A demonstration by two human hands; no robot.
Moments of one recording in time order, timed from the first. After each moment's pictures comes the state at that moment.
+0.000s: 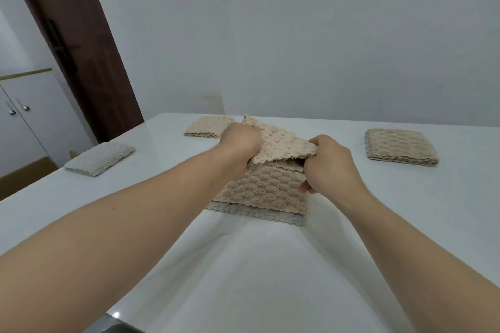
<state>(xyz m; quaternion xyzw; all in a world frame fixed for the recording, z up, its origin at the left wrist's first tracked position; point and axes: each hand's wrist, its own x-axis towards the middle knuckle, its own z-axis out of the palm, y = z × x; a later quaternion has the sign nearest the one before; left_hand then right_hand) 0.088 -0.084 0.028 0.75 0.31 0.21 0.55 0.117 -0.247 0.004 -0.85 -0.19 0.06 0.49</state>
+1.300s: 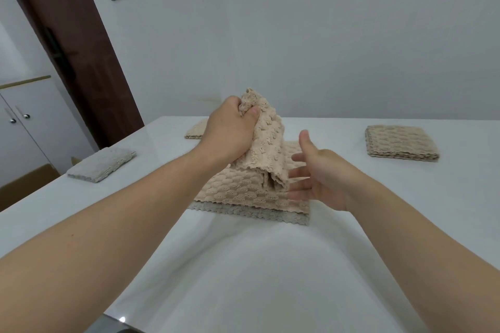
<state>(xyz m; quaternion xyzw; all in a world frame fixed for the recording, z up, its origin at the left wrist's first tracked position) 0.049 -0.082 0.062 0.86 0.20 0.29 0.38 0.123 -0.243 0.001 -0.68 -0.13 0.33 0.64</state>
